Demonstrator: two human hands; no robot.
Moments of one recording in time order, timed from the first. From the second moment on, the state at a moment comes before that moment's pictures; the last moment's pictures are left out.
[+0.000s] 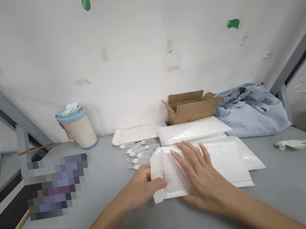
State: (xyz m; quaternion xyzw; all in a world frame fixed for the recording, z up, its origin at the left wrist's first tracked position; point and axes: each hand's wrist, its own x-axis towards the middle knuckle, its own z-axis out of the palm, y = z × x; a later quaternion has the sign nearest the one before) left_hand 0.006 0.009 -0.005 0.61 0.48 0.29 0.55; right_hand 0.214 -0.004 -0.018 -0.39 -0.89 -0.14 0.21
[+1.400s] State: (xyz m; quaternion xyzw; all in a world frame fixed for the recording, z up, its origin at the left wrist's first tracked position) left_hand -0.042 0.045 0.005 0.71 0.62 0.21 0.24; right_hand 0.220 -0.004 -0.001 -0.40 -0.86 -0.16 0.28
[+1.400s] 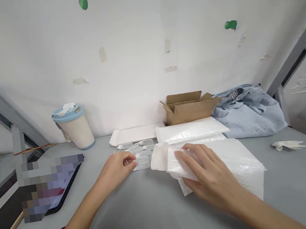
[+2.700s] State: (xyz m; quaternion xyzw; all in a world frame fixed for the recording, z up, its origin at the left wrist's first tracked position) left_hand -0.030 0.027 0.029 0.76 0.53 0.24 0.30; right_hand 0.213 -0.005 -0.006 -0.44 -0.87 0.03 0.23
